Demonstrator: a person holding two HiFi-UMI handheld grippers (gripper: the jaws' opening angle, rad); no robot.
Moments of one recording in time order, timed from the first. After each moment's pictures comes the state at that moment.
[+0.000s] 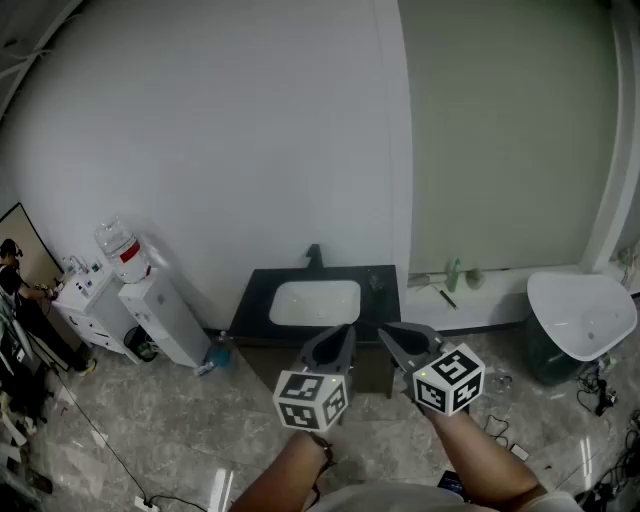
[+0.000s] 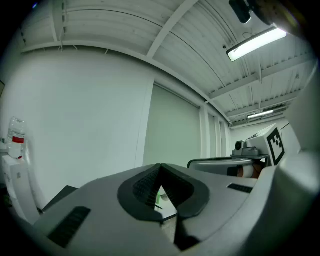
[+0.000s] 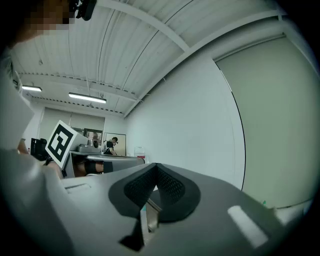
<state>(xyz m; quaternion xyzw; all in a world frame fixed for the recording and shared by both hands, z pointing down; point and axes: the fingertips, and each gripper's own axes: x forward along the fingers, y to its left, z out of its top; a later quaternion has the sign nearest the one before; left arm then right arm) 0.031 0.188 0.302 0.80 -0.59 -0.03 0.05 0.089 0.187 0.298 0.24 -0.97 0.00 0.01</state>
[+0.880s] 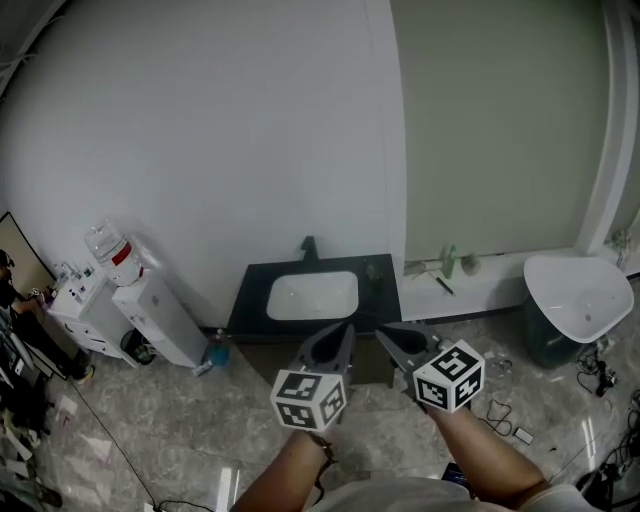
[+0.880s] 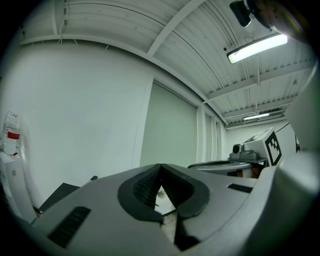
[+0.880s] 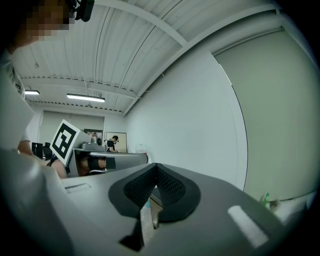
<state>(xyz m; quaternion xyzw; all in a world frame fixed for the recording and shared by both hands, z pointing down) 0.012 0.190 0.313 0.82 -0.57 -0.03 0.06 0.065 0.195 0.318 0.23 -0.97 0.03 0.02</state>
